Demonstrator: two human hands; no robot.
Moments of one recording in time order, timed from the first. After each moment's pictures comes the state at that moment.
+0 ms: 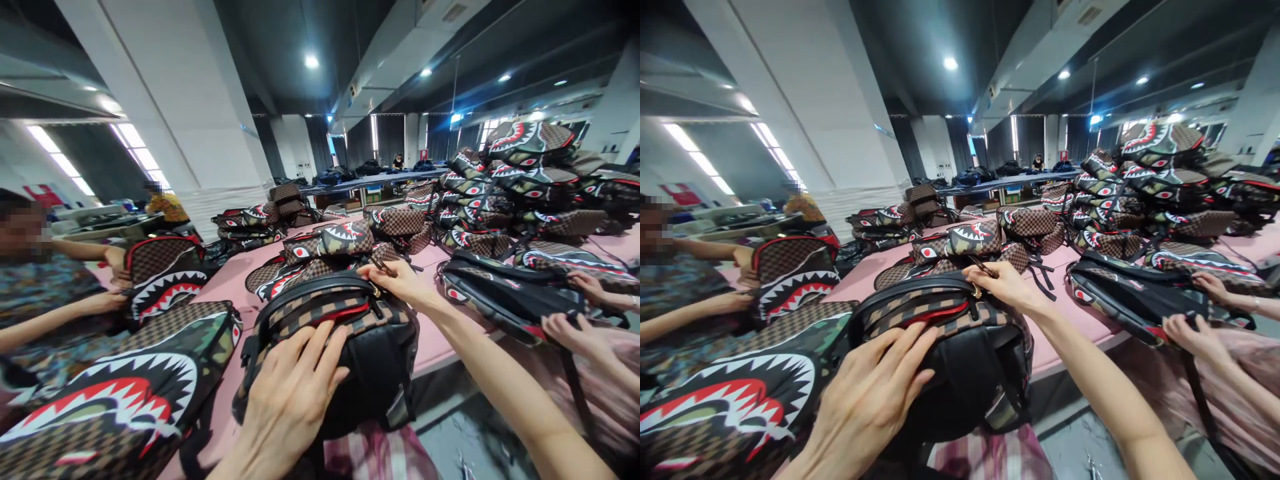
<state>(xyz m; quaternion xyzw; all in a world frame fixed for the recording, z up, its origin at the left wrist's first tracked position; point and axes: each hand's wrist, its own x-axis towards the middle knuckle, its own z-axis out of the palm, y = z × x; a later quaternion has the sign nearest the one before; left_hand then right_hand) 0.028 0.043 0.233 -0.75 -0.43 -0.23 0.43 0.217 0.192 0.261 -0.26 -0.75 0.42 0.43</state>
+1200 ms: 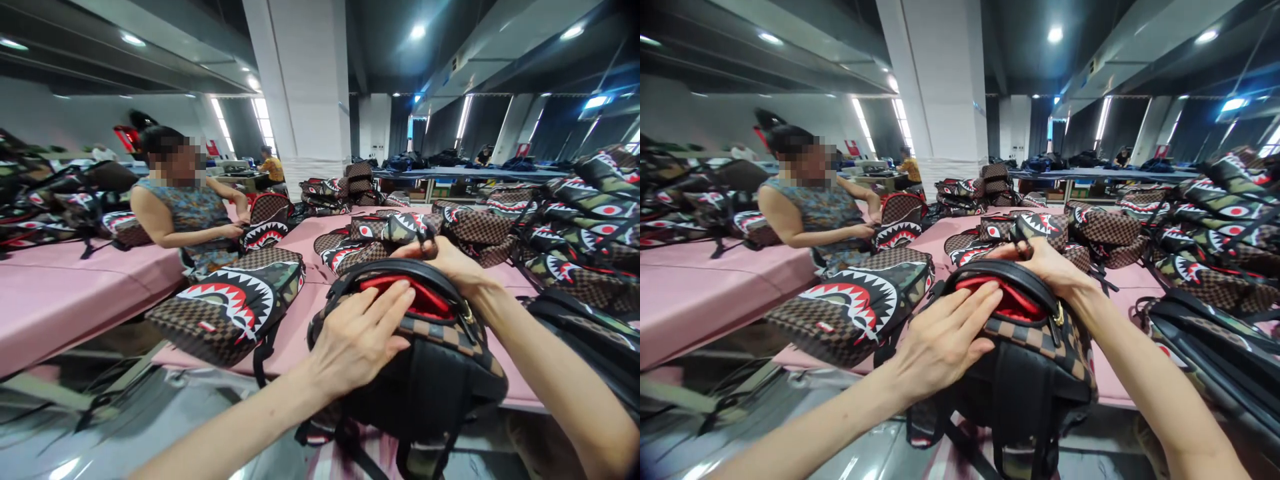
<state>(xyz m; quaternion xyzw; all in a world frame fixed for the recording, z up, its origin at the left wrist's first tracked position) 0.006 0.063 0.240 -0.77 -0.48 -0.25 0.34 0.141 0.227 0.293 -0.11 -0.79 0.56 0.22</state>
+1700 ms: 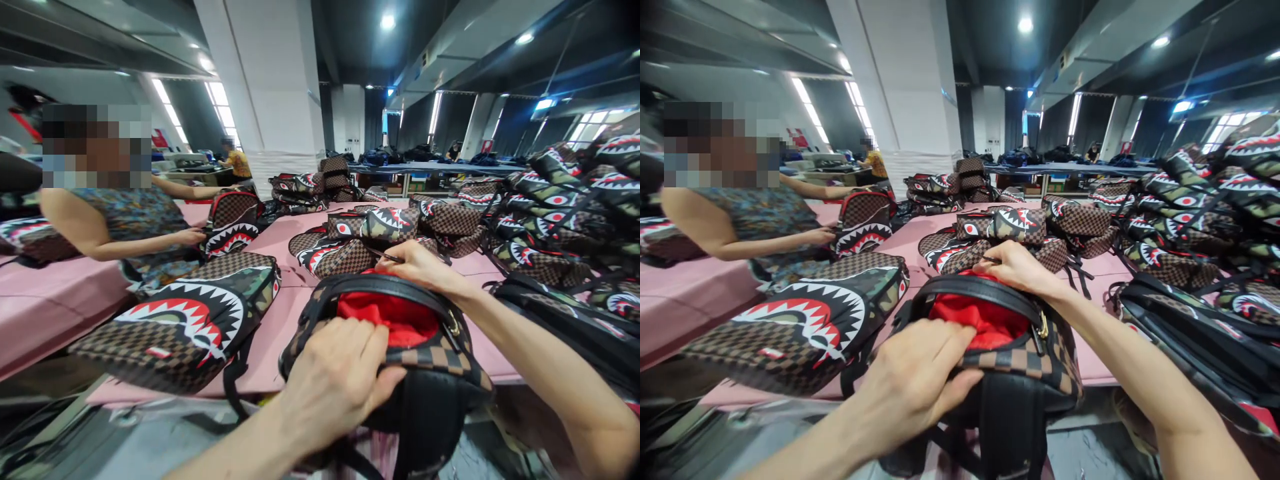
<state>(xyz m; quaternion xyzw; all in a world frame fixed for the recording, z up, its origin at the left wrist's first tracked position) 0.015 0.059 0.248 -0.79 -0.50 -0.24 0.26 0.131 0.233 0.291 -0.20 -0.90 0.31 0.22</state>
